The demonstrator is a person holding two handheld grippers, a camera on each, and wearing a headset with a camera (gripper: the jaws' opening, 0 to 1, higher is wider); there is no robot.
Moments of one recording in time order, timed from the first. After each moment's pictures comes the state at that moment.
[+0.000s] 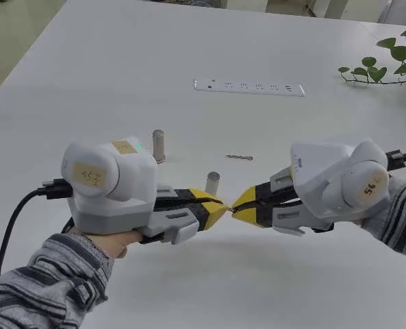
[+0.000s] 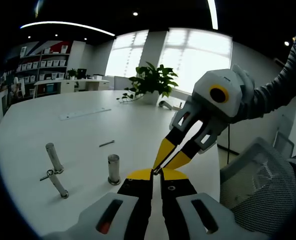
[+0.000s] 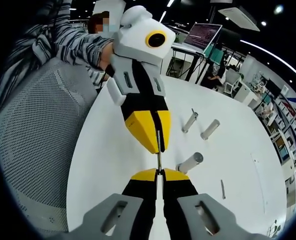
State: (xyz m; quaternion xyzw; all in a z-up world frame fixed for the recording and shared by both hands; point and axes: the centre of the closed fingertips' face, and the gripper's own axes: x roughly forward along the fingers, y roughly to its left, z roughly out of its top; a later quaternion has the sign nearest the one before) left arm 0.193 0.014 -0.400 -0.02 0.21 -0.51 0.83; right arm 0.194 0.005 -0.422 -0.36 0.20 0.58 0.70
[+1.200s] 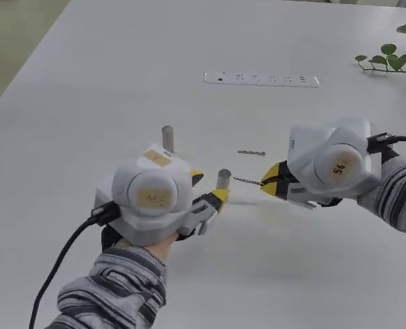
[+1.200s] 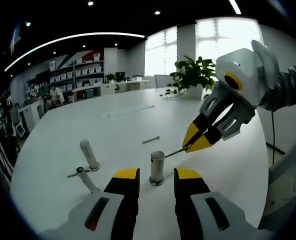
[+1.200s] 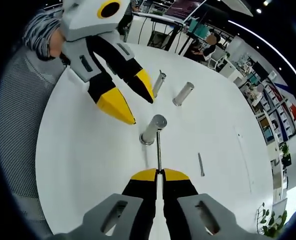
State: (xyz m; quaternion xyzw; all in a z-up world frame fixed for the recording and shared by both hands) left arm 0.250 0.032 -0.434 0.06 0.21 -0.33 0.92; right arm 0.260 -0.036 -0.452 -0.43 0.27 0.47 0.72
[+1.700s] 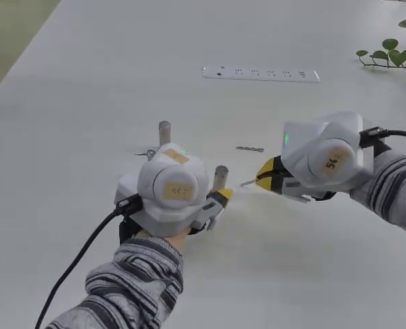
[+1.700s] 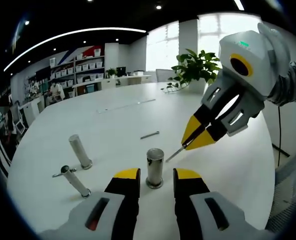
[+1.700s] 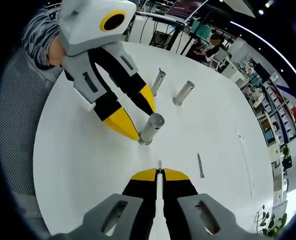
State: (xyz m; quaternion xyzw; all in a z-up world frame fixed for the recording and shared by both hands) left arm 0.261 0.019 -0.451 0.06 0.22 -0.32 0.92; right arm 0.263 -0.036 -0.454 -0.43 0.27 0.48 0.72
